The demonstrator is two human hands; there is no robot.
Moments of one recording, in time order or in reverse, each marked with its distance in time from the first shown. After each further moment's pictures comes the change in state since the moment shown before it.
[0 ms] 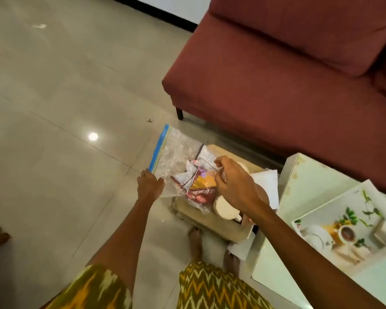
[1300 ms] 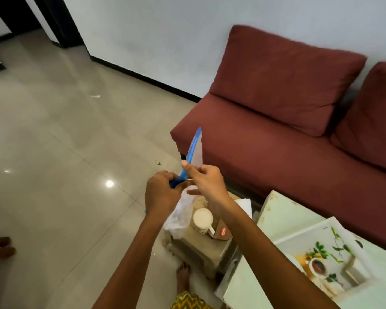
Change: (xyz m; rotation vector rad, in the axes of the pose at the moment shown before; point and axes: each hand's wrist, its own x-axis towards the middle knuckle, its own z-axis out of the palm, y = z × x) left_hand -0.293 0.112 -0.060 -0.351 0.461 0.496; right_hand -0.130 -0.058 -0.118 0.930 -0.025 0.076
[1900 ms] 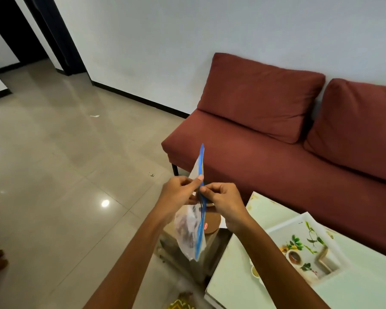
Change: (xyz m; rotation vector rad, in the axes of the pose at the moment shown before) left_hand -0.101 0.086 0.010 -0.368 -0.396 -0.167; right_hand -0.119 0.021 -0.097 0.055 -0.041 -0.036
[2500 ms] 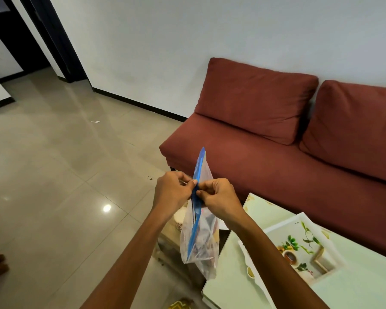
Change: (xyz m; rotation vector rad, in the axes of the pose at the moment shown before) left_hand -0.010 0.017 0.020 0.312 0.261 0.180; right_hand -0.005 -0.005 -0.018 -0.230 -0.008 -0.110
